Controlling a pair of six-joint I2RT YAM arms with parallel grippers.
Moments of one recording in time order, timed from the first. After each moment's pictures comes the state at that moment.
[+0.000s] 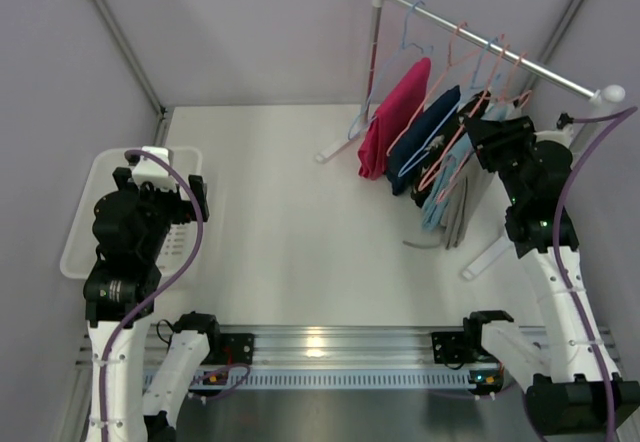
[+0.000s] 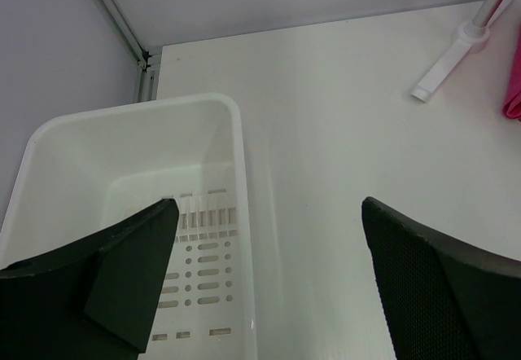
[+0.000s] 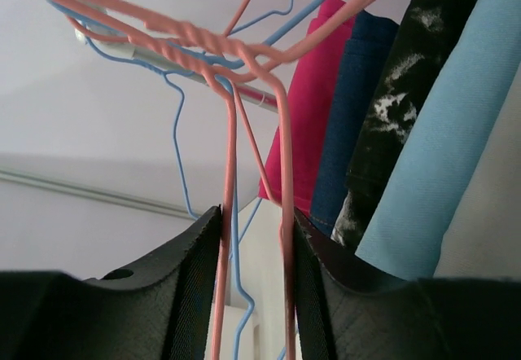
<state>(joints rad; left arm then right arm) -0.04 0.65 1.12 -0.67 0.02 0.10 0.04 0.90 0.99 -0.12 -0.05 1.04</state>
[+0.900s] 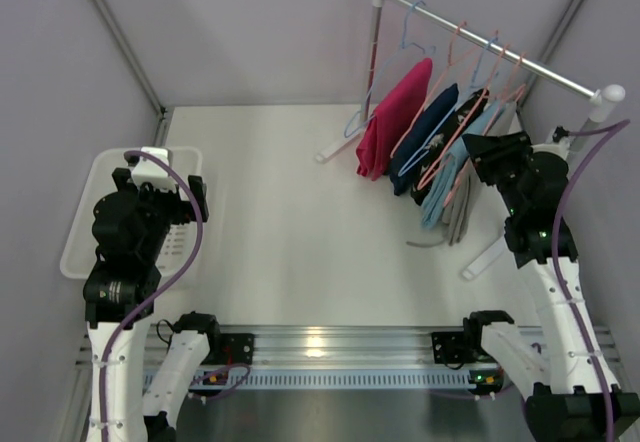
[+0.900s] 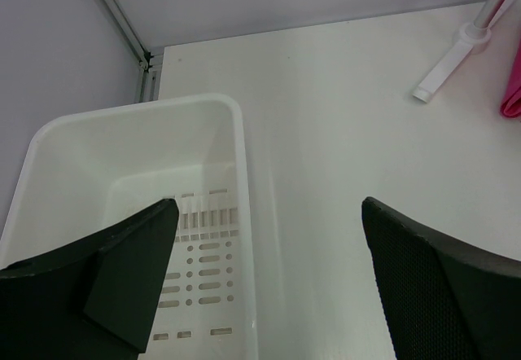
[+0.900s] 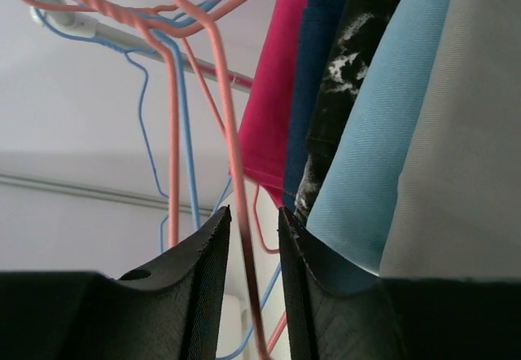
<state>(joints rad) -0.04 0.64 1.12 -0.67 0.01 0.10 0.04 0.81 0.93 -0.20 -0.04 1.04</state>
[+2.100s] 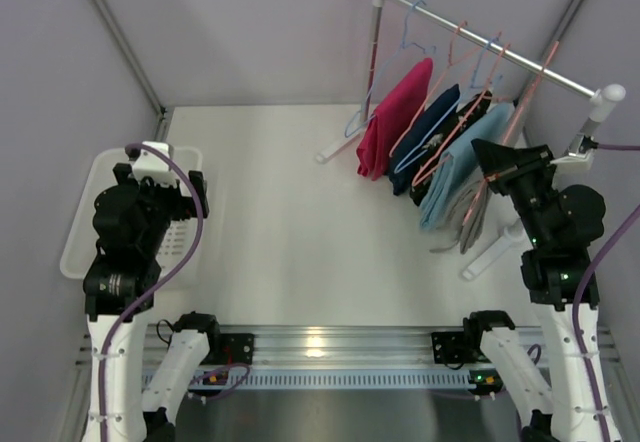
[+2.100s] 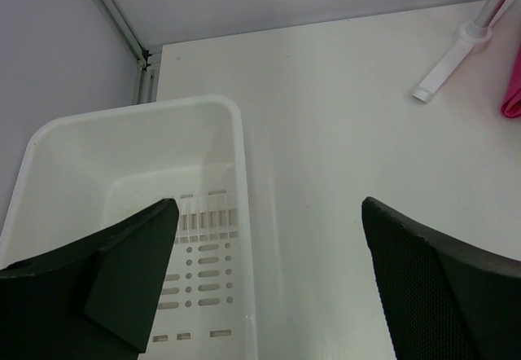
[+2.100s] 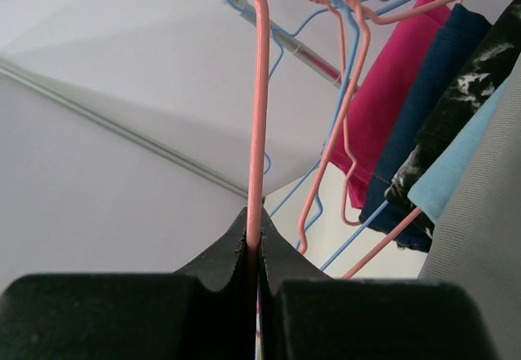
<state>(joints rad) -0.04 0.67 1.14 -0.67 0.01 0.10 0.04 0.63 0.97 -0.19 -0.16 0.98</state>
